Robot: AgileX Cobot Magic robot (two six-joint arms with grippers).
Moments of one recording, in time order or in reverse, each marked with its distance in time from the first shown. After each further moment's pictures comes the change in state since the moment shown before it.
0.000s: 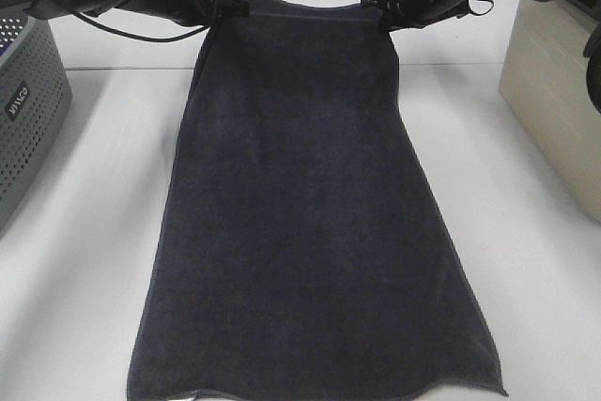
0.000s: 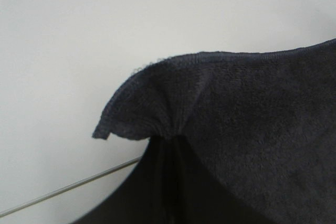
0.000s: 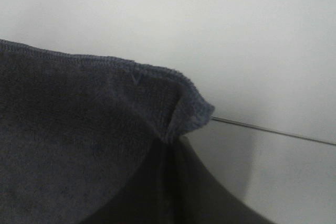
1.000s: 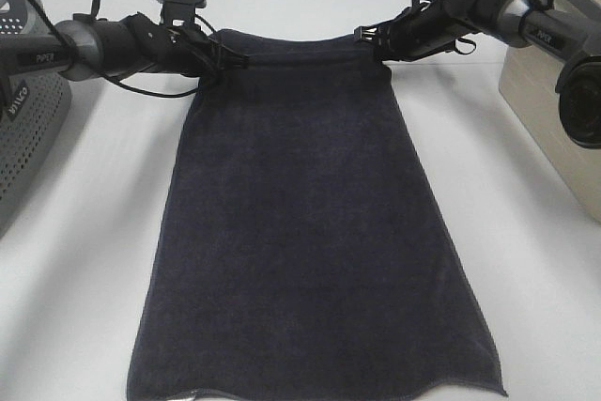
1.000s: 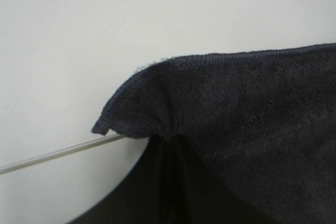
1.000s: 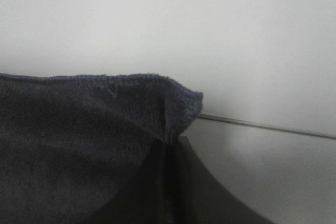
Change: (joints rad) left arm 0.000 0.159 0.000 -0.003 -0.188 0.000; right arm 0.000 0.118 0.000 0.049 -0.154 -0.025
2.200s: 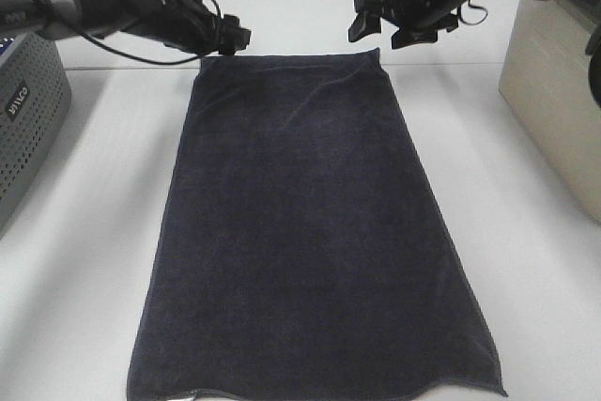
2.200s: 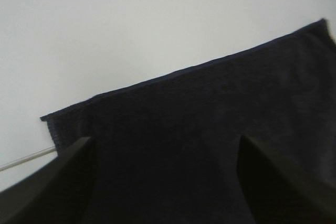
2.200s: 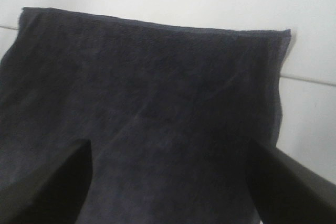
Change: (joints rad) left arm 0.001 -0.129 0.000 0.009 0.254 -0.021; right arm 0.000 -0.149 0.000 0.035 0.336 0.027
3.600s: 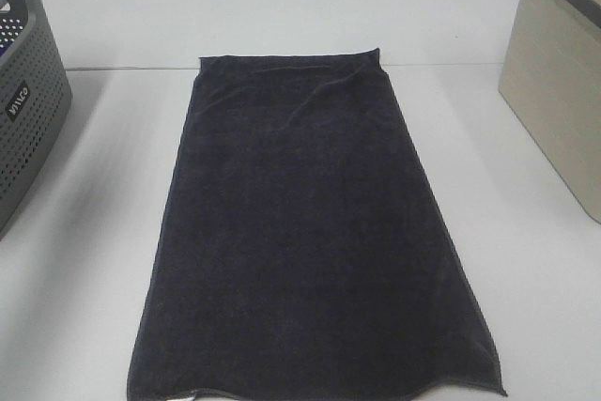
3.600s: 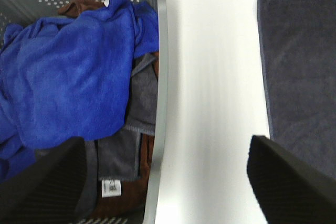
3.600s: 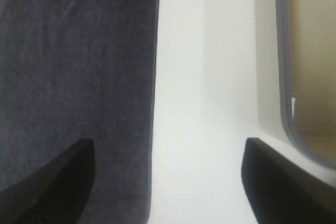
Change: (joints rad) left arm 0.166 -1.127 0.750 0.692 0.643 -0.701; right arm -0.093 -1.239 0.965 -0.349 0.366 0.261
